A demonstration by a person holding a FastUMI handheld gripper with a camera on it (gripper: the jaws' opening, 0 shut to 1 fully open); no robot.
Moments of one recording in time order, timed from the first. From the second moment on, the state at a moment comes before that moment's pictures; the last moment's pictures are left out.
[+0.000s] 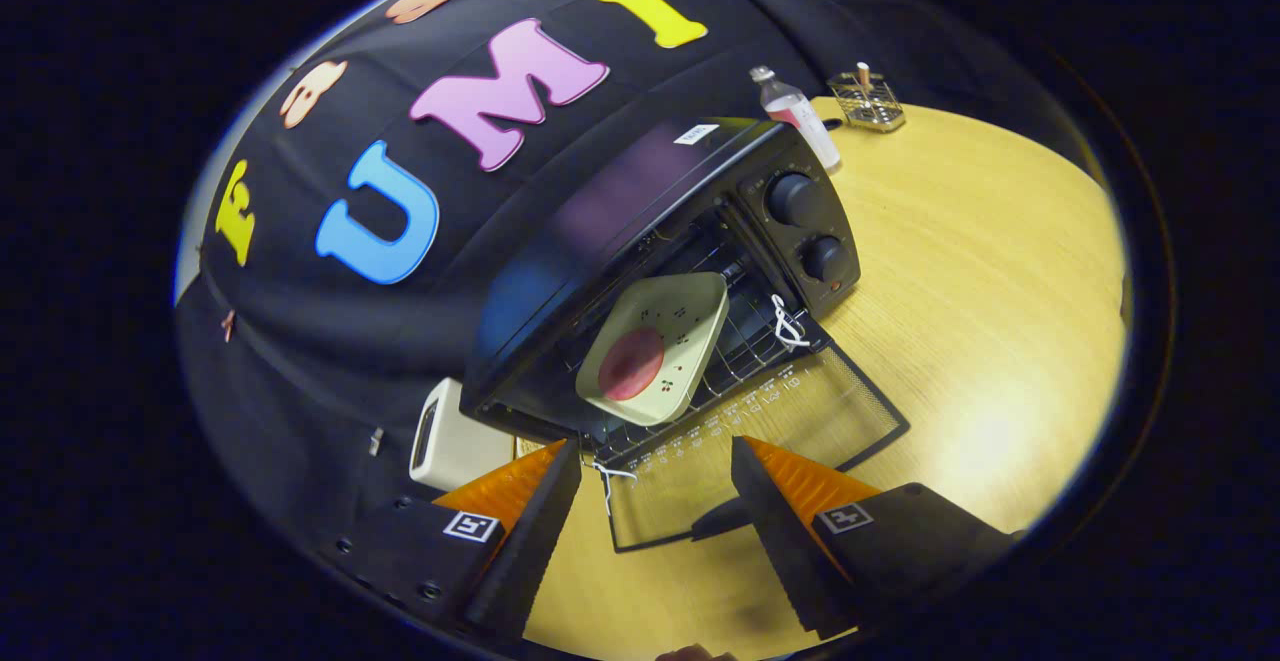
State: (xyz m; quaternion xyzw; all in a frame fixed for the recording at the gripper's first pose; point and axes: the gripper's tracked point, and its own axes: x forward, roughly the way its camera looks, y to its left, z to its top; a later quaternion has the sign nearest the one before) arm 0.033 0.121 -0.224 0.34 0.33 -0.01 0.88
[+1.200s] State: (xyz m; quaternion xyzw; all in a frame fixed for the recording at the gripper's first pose) arm -0.025 0.122 -0.364 -0.01 0.49 0.02 0.87
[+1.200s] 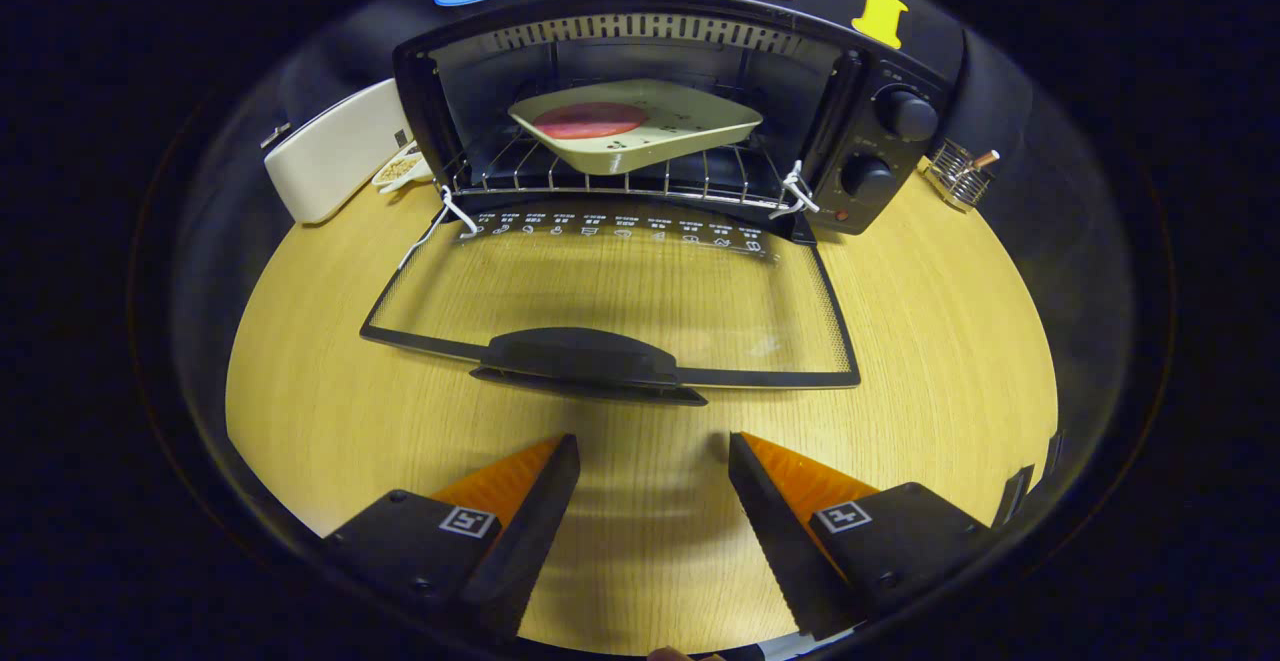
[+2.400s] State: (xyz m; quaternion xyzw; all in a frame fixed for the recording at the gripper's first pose) arm 0.019 0.131 -0.249 -0.08 0.32 0.08 0.94
